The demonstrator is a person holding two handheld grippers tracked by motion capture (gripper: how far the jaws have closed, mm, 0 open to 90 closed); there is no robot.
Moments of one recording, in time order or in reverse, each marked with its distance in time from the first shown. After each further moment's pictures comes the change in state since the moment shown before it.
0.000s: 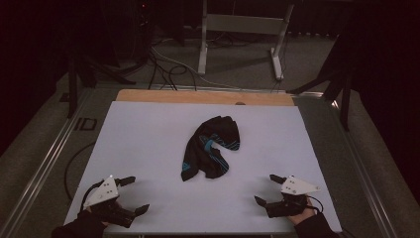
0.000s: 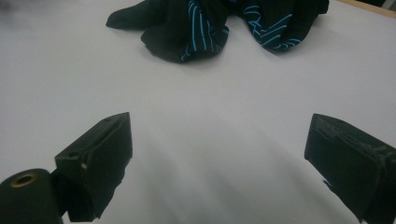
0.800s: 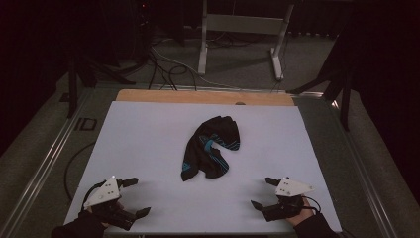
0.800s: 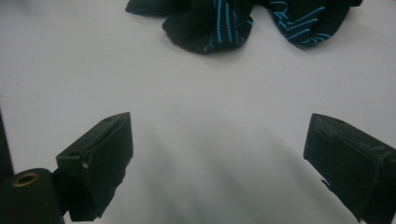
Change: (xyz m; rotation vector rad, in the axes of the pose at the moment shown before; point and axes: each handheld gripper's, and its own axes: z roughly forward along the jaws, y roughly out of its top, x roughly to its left) left arm -0.005 0.007 0.000 0.004 -0.061 0.015; right arm 0.010 0.007 0.004 0.055 0.053 -0.038
